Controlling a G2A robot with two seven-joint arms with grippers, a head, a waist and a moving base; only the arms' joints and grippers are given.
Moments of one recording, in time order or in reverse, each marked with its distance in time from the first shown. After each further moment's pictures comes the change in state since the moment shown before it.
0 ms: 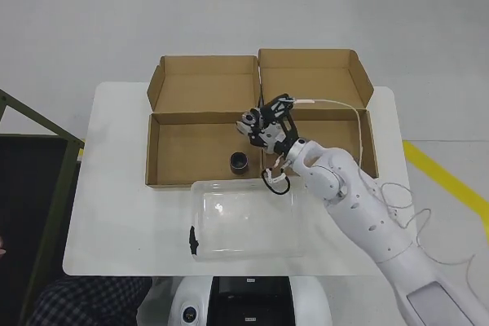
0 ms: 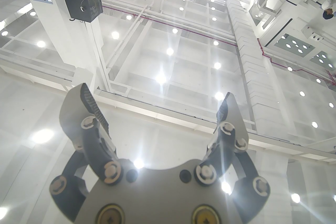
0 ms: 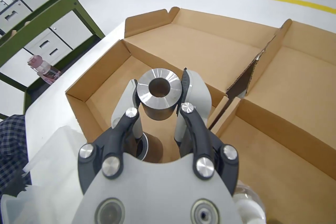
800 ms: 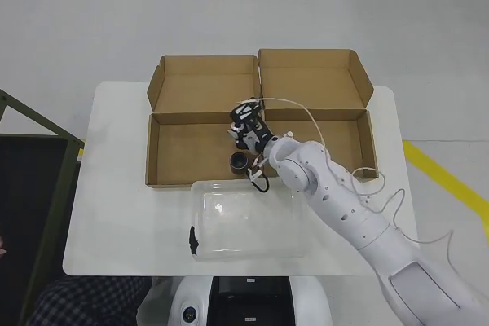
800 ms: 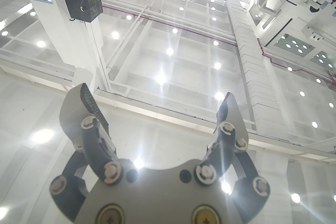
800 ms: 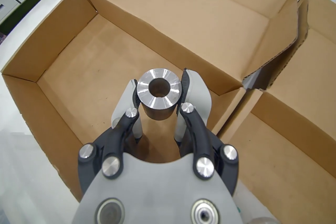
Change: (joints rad) left arm 0.000 0.000 0.000 0.000 0.000 0.000 0.000; right arm 0.128 -0.099 -0.141 0.151 -0.098 0.158 0.183
